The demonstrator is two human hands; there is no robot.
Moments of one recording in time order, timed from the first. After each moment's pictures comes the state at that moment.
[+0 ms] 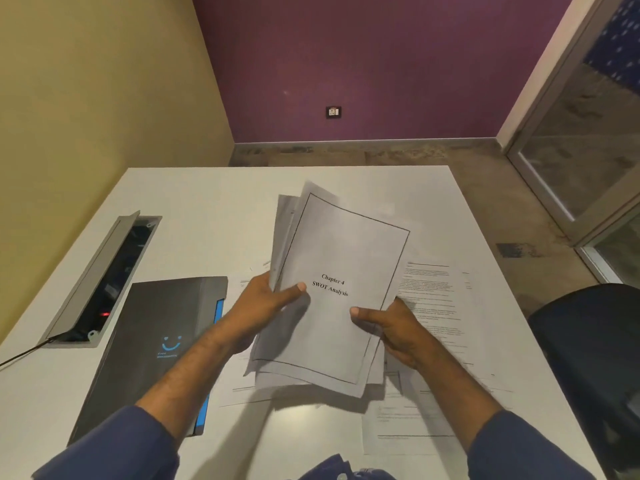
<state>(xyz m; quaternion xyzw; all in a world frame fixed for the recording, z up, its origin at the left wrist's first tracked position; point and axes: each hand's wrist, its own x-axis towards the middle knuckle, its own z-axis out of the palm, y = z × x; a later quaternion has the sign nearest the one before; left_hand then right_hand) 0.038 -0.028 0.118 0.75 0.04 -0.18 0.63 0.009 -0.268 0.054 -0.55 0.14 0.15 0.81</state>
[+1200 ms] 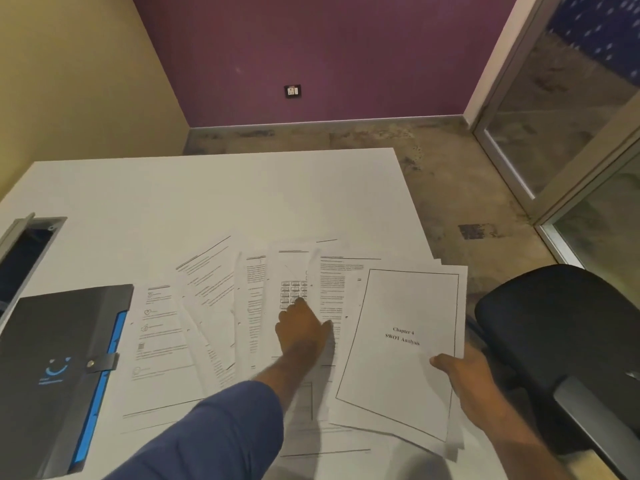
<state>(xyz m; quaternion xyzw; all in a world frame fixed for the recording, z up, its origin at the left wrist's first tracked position) 0.051 -0.283 -0.043 0.96 0.10 -0.16 0.20 -0.070 -0.528 -0.011 -0.66 0.39 0.07 0.64</state>
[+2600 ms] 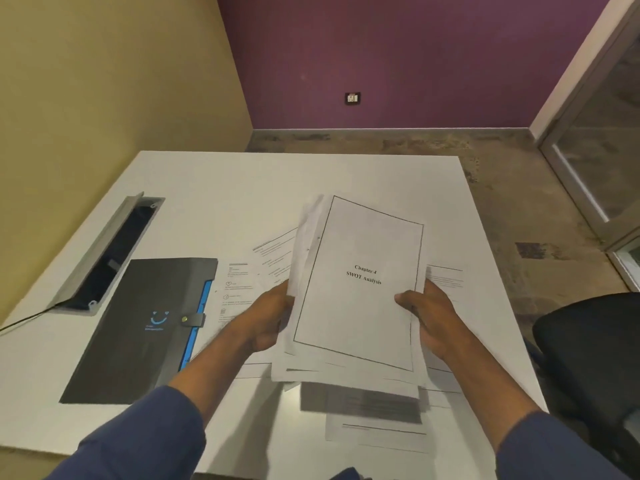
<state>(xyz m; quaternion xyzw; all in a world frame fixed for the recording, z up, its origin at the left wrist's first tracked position) 0.023 -0.101 0.072 0.59 0.10 -0.33 0.73 0.012 -0.379 0.053 -0.58 0.24 0.10 0.77</state>
